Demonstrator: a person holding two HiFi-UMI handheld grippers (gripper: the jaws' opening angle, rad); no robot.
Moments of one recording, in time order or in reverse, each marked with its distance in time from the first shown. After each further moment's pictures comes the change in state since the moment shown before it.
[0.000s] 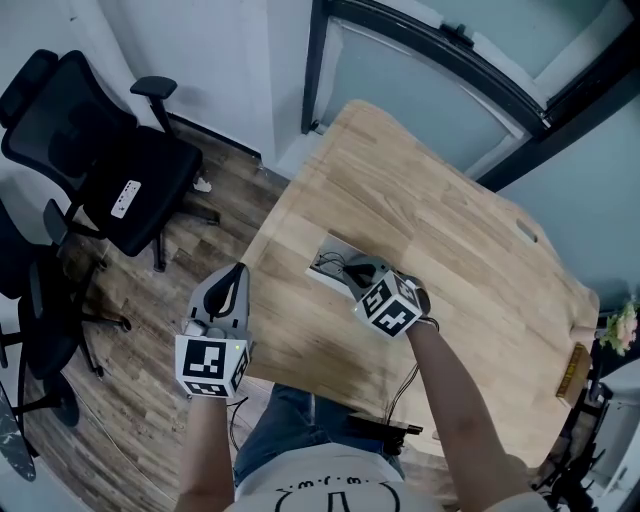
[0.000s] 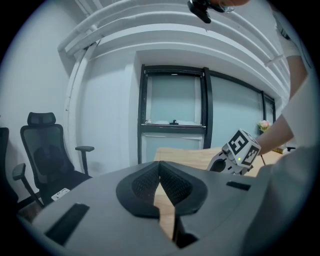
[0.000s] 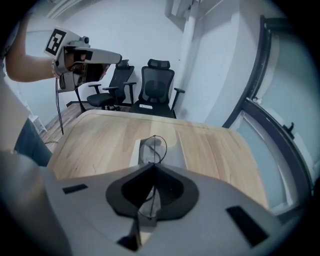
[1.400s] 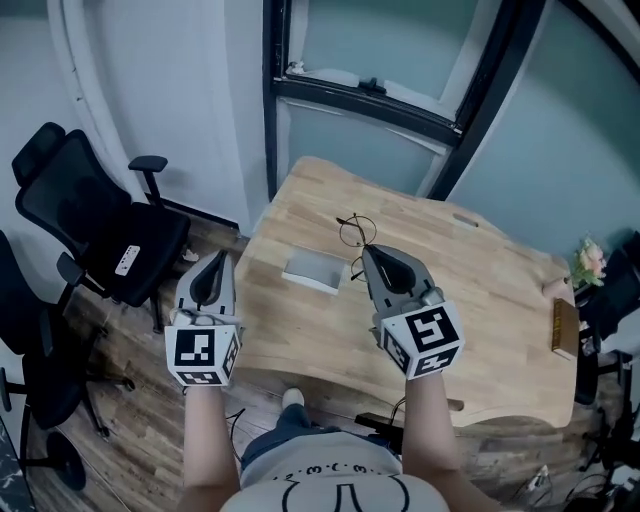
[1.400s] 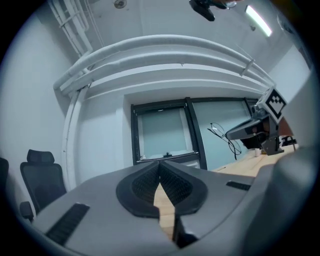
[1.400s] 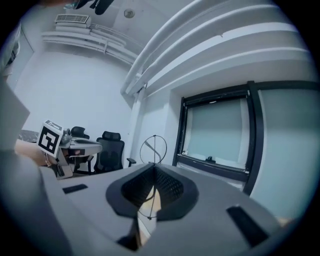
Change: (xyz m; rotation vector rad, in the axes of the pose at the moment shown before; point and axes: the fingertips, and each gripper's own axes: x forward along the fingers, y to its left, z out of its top) left arm -0.118 -0.059 0.128 0.165 -0.339 -0.022; right arm -0.331 0.045 0.090 0.369 -0.696 -0.614
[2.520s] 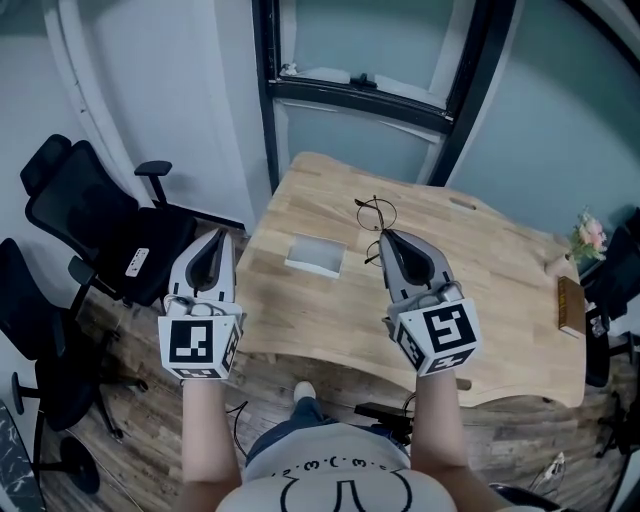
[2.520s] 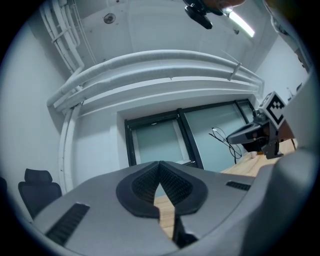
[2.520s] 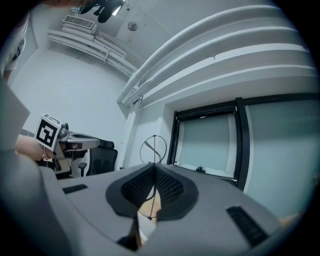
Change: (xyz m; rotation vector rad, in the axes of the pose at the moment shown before) left arm -0.035 -0.026 0.072 0.098 -0.119 -0.035; right arm -0.066 -0.004 0.031 -0.008 -0.127 -0.099
